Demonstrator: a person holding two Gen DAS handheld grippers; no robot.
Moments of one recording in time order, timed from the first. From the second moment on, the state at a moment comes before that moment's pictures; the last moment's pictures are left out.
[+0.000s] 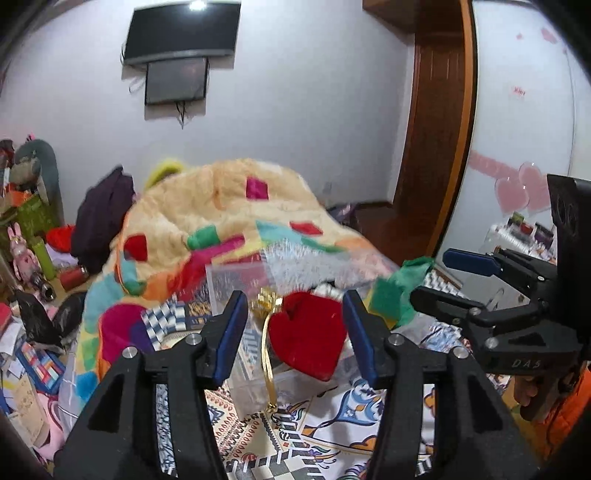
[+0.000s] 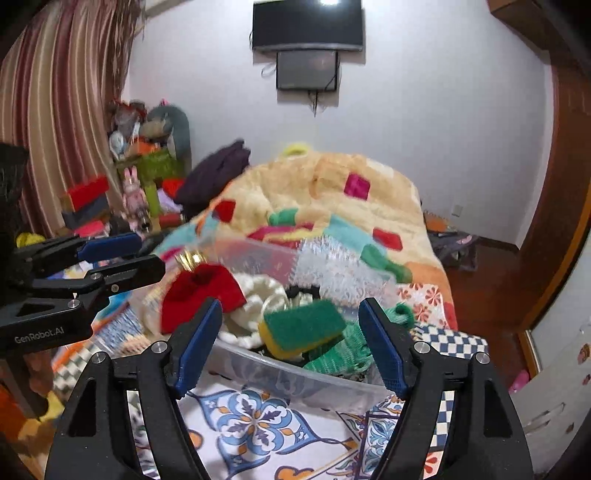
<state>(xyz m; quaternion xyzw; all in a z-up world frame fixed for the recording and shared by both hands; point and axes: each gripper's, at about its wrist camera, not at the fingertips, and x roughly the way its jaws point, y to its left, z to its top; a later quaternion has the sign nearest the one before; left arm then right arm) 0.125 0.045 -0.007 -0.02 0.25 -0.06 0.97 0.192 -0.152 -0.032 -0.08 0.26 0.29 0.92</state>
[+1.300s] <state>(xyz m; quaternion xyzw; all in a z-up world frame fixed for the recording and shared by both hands) 0.048 0.024 0.028 -0.03 0.14 -0.04 0.99 0.130 -0.192 0.006 -0.01 0.18 0.29 0.94</state>
